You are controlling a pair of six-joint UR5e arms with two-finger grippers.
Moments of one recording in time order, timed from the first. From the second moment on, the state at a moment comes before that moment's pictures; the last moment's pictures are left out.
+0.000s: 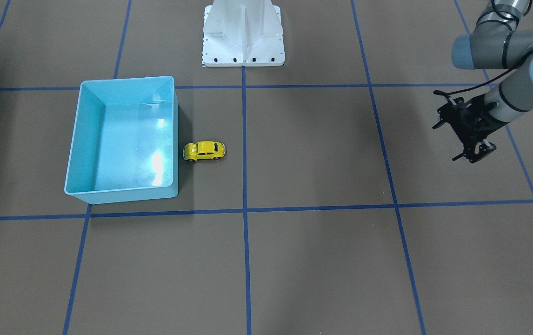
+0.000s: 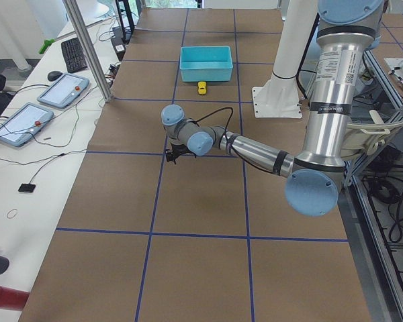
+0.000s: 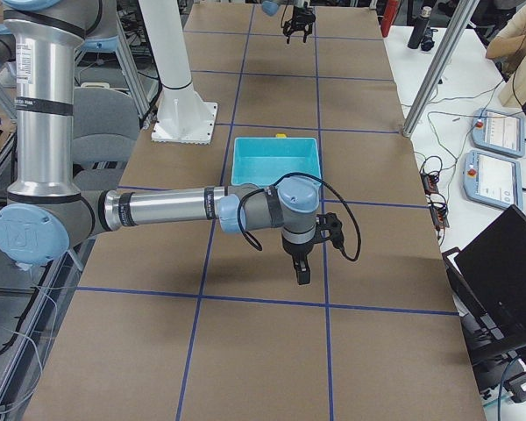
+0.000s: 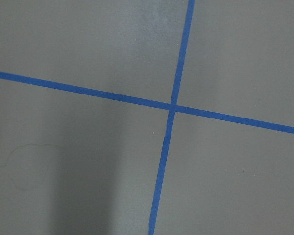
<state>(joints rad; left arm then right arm) -1.08 -1.68 -1.73 -1.80 -2.37 0.44 1.48 -1.64 1.78 -1.49 2.29 -0.03</state>
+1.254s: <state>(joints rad) -1.47 -1.67 -1.69 -1.52 -2.33 0.18 1.19 -1.39 1.91 -1.68 2.23 -0.03</state>
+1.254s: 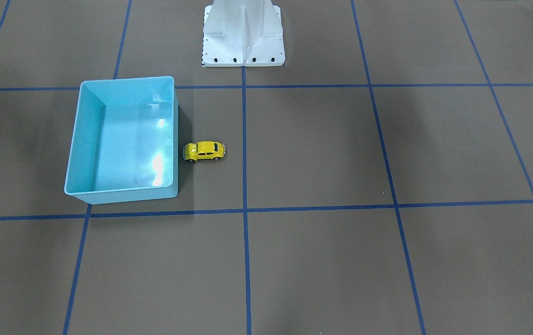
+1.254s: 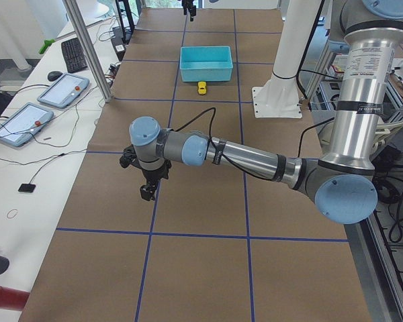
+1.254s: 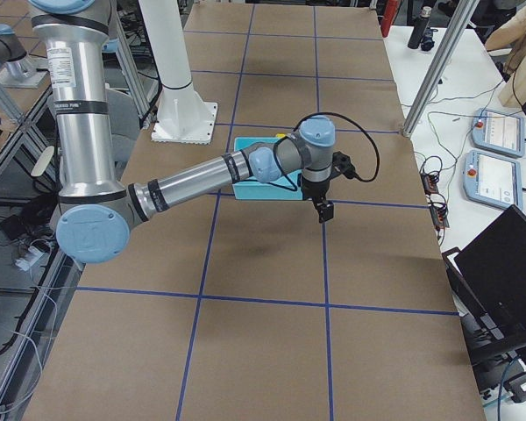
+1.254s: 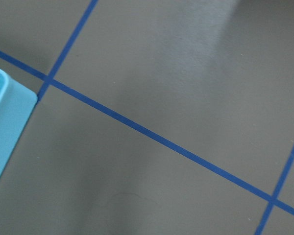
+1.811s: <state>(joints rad) -1.53 -1.57 -1.66 -1.52 -2.27 0.19 0.96 -1.08 1.98 -2.00 2.16 -0.03</state>
